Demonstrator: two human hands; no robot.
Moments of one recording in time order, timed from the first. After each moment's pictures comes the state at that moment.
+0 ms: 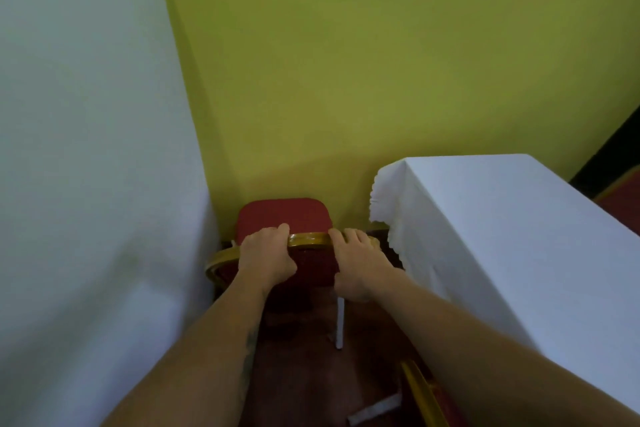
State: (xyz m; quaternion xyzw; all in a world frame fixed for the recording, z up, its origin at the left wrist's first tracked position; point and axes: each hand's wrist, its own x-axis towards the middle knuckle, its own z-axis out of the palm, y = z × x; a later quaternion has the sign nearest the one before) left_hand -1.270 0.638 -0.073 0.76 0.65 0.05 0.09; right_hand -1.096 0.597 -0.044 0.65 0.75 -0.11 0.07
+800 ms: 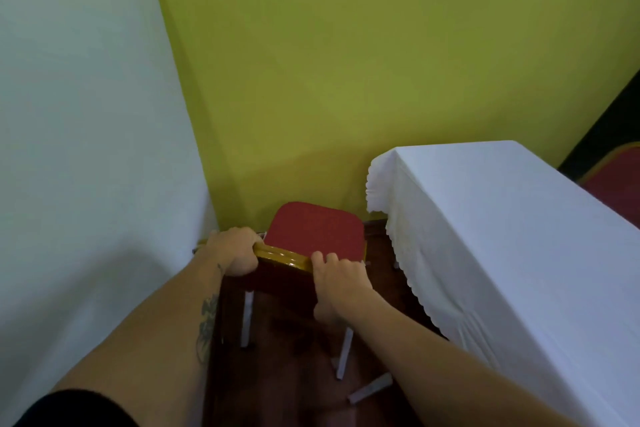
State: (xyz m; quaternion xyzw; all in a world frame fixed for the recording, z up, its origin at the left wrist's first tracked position) left_hand -1.319 0.617 -0.052 0.75 0.62 -0.09 0.20; right_hand -1.127 0.520 -0.043 0.64 0.76 -0.07 0.12
